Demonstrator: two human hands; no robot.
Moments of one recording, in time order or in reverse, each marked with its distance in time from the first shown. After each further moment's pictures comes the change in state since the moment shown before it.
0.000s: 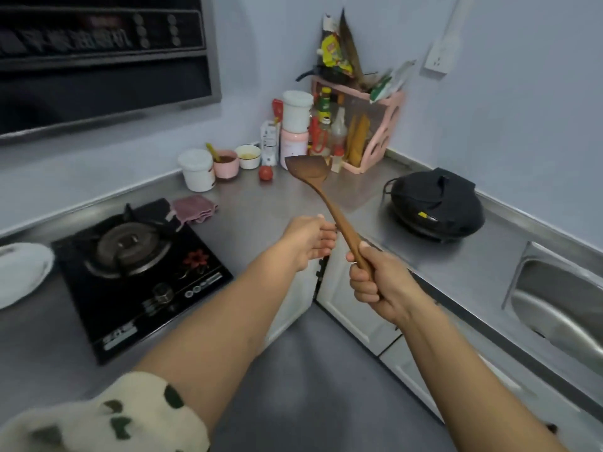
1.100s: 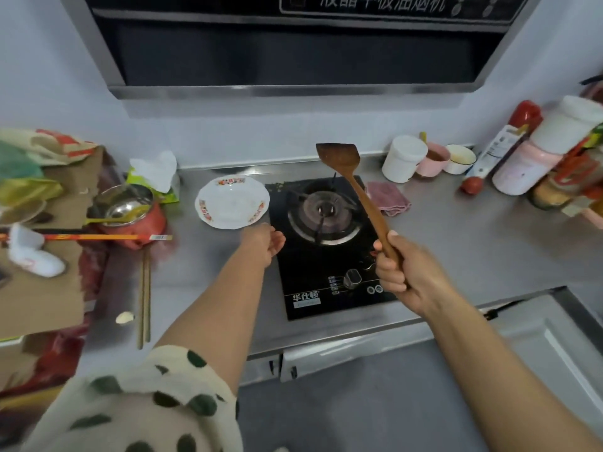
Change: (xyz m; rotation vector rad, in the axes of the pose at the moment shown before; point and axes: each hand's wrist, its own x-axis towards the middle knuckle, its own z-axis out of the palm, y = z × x) left_hand -0.040 -0.103 -0.473 -0.688 0.828 -0.113; right_hand 0.106 0.115 0.327 -0.182 -0.413 0.214
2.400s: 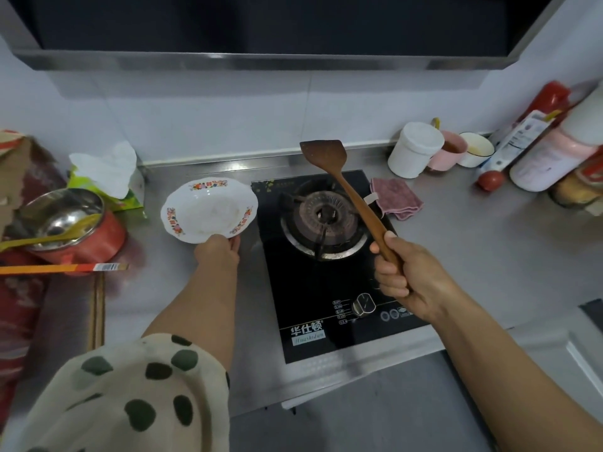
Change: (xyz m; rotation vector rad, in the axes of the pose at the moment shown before) left_hand 0.156 0.010 -0.021 -0.593 0.279 0.034; right_hand 0.107 0.006 -0.005 -0.062 -0.003 0.027
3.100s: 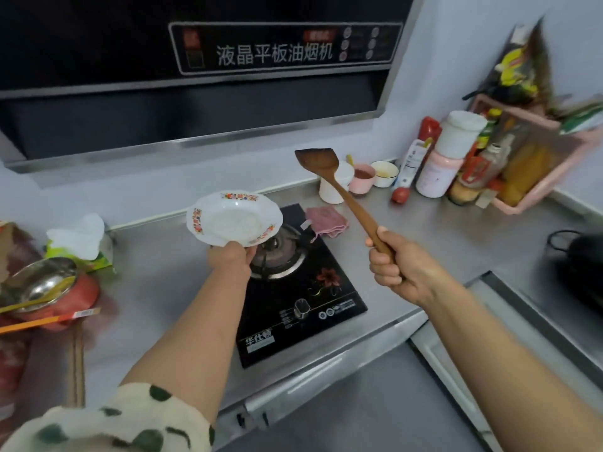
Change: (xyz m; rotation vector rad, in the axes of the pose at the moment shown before) left_hand -0.198 -0.035 0.046 0.268 -0.281 0.088; right_hand -0.130 -0.072 -0.060 0.107 0.077 -0.125
